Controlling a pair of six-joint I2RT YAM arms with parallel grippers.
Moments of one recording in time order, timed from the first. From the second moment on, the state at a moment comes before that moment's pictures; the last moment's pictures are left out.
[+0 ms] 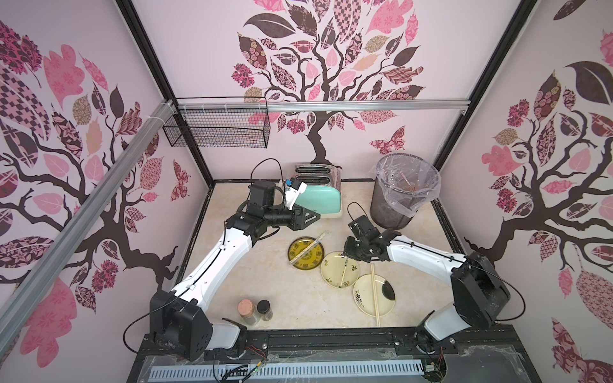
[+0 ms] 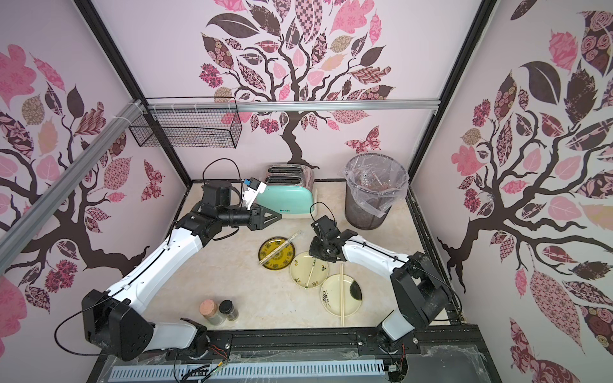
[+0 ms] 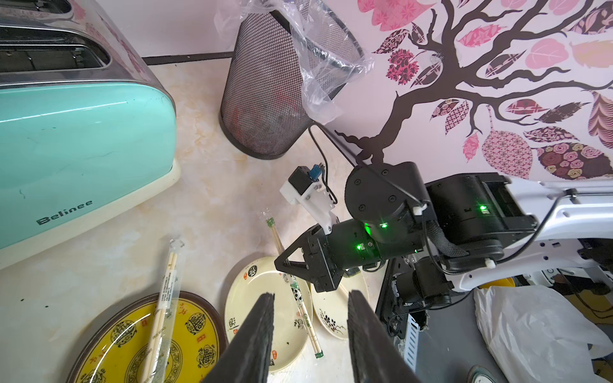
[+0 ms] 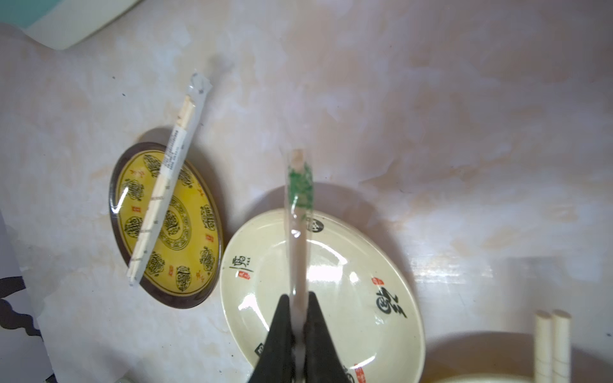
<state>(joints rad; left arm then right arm) -0.38 1.37 1.24 -0.40 0.79 -0.21 0.63 1.52 0.98 -0.48 -0.02 0.91</state>
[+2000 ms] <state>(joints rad) -0.48 1.44 1.42 -0.13 1.11 -0.30 0.53 1.25 0.84 0.60 -0.82 0.48</state>
